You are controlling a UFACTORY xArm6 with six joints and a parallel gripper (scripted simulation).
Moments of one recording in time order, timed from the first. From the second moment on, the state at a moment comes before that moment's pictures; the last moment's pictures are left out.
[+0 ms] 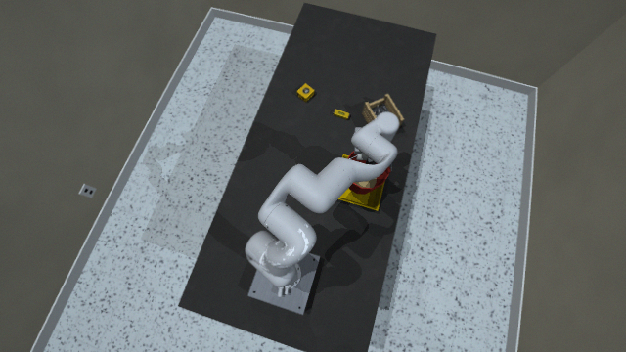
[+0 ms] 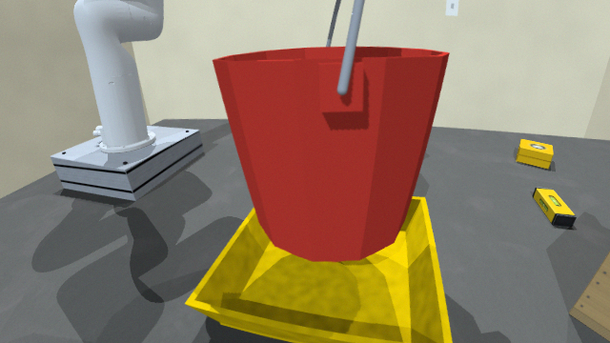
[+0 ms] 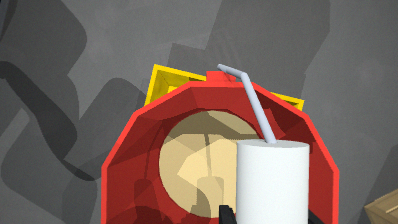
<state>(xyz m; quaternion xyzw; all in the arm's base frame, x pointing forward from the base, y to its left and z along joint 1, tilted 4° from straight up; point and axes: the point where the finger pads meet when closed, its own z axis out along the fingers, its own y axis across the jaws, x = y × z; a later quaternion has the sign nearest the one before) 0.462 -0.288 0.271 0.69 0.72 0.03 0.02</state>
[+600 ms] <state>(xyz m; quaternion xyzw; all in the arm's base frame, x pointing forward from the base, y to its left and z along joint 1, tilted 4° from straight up) 0.462 -0.288 0.267 0.69 0.72 0.03 0.02</state>
